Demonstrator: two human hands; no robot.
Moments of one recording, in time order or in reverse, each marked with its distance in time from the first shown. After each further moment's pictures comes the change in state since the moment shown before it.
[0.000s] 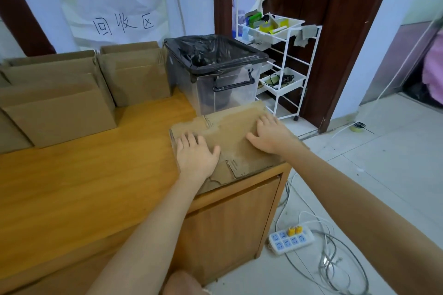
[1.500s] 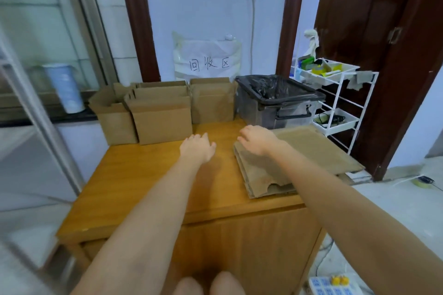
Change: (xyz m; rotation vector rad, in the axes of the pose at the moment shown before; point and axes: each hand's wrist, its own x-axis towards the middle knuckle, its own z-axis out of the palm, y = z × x) left_hand -0.037 -0.136 -0.119 0.020 -0.091 -0.142; right_hand -0.021 -0.183 -0.087 0.029 0.084 -0.352
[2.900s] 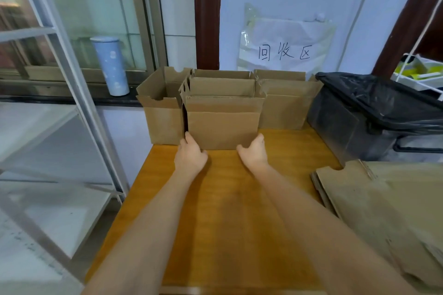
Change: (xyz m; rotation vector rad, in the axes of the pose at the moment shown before) left_hand 0.115 -0.194 0.055 -0.449 0.208 -0.361; right_hand 0.198 -0.153 0.110 0.849 0.126 0.416
